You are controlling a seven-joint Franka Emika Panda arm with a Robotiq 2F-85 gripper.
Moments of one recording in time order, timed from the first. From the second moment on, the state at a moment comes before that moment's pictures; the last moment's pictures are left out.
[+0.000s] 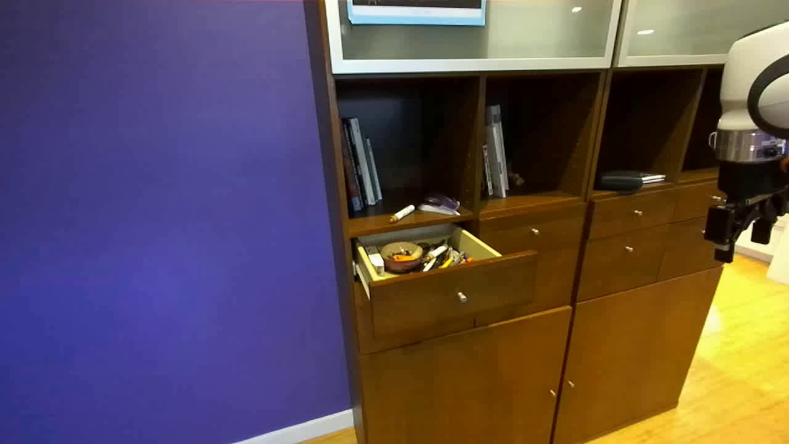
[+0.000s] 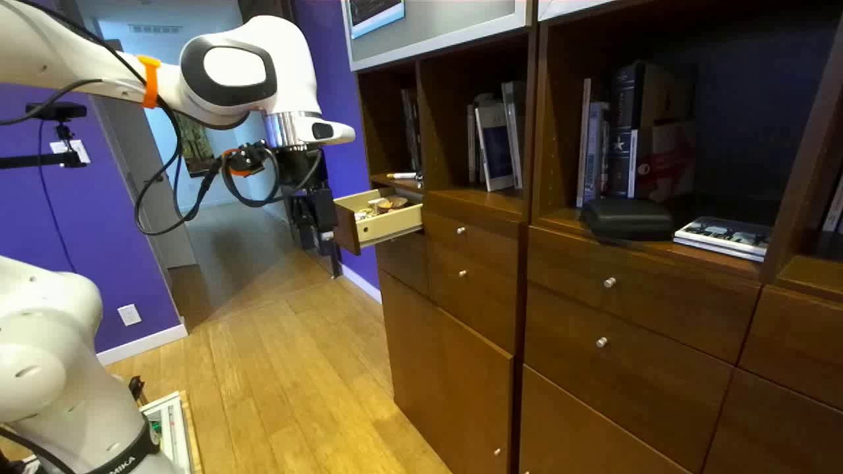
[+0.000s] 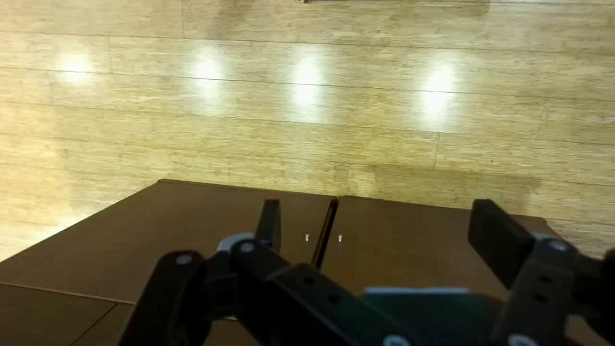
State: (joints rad) arm -0.08 -0.59 0.00 -2.41 -0.20 1.77 -0.01
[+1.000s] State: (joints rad) arm 0.05 -0.56 0.09 -2.22 -0.21 1.78 -0.07
